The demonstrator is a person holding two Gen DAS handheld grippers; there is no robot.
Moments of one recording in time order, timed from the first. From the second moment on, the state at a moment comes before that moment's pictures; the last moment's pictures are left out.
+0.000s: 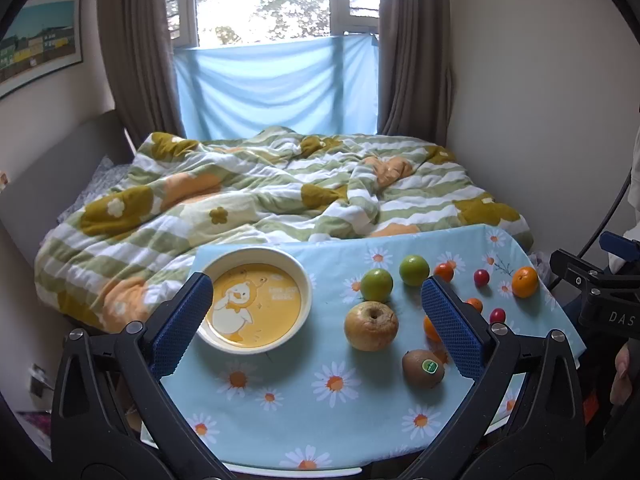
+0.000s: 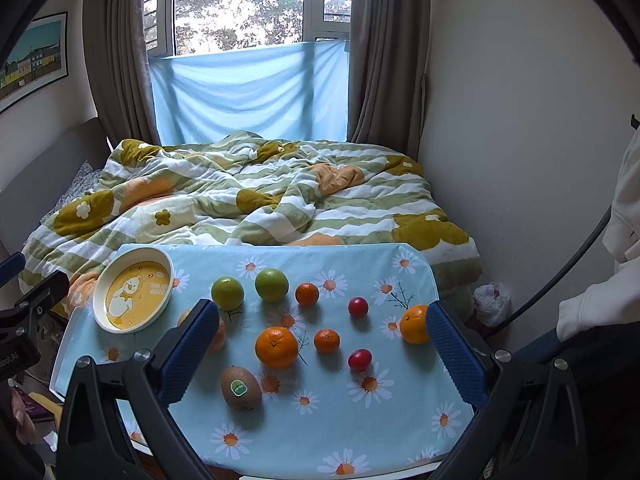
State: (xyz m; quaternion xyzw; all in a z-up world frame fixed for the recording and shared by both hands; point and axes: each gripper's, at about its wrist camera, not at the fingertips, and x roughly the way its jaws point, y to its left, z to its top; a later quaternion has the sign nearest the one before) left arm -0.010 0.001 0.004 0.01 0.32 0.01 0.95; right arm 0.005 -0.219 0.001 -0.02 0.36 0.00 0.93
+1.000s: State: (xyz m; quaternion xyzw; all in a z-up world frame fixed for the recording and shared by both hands) left arm -0.011 0.001 0.002 0.01 0.32 0.01 0.95; right arm 0.004 -0.218 0.002 -0.02 0.36 0.00 0.93
